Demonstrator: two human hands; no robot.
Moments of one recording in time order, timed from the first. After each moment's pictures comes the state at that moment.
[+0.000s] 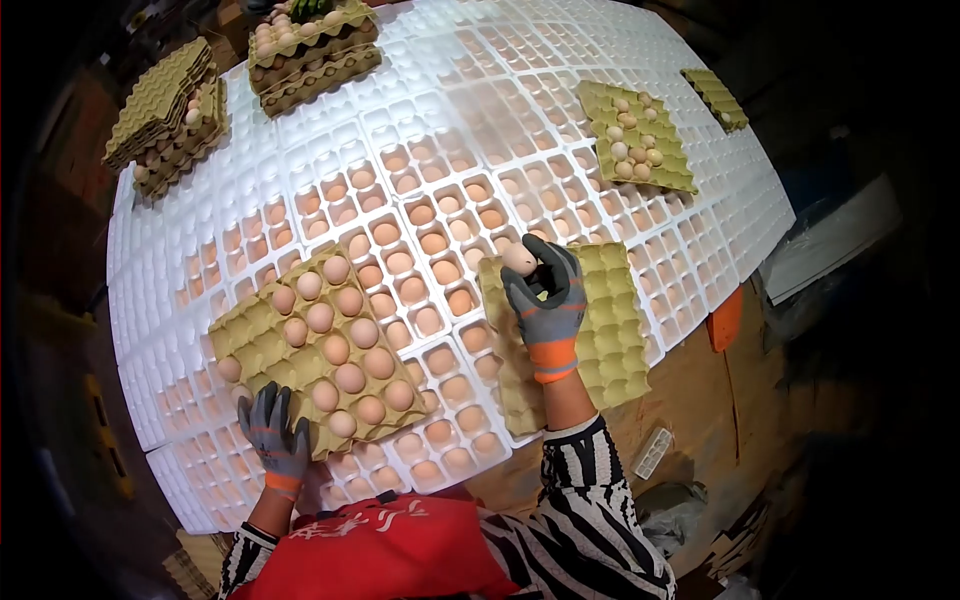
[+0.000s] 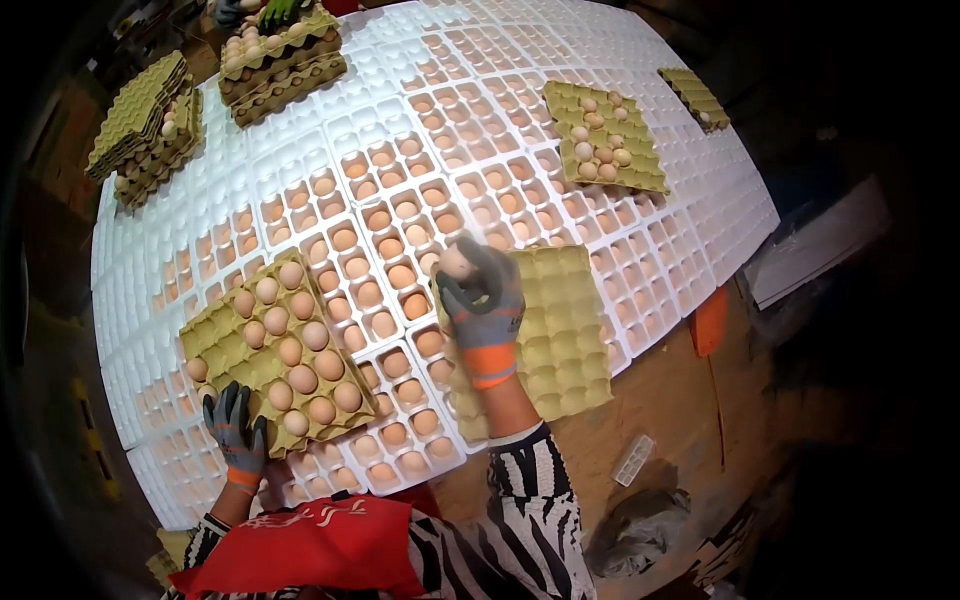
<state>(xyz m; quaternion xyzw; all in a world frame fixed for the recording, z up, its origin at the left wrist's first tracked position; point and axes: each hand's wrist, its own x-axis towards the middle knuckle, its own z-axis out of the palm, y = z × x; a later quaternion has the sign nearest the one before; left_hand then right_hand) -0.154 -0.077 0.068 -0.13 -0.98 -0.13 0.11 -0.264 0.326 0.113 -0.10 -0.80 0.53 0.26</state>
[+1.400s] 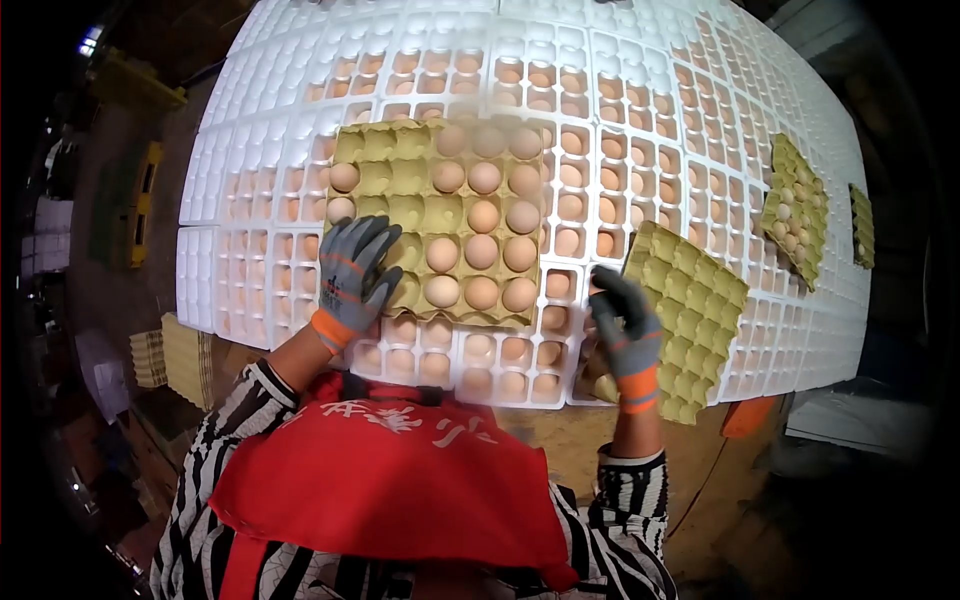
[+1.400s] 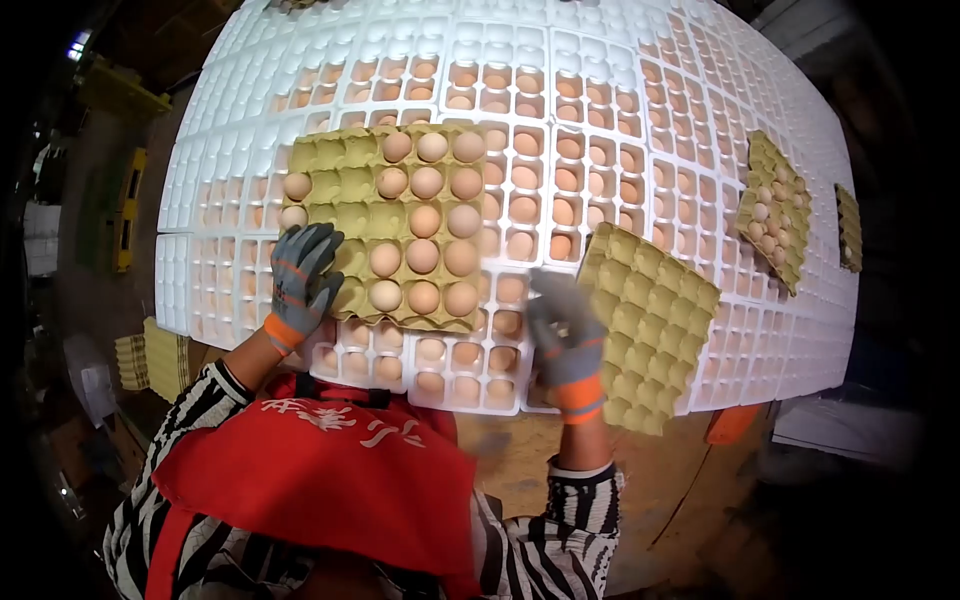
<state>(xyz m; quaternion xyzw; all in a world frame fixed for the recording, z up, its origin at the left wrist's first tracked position) -0.147 -0.078 0.083 -0.11 -0.96 -0.21 0.13 -0.200 0.295 0.084 0.07 -0.81 0.57 -0.06</state>
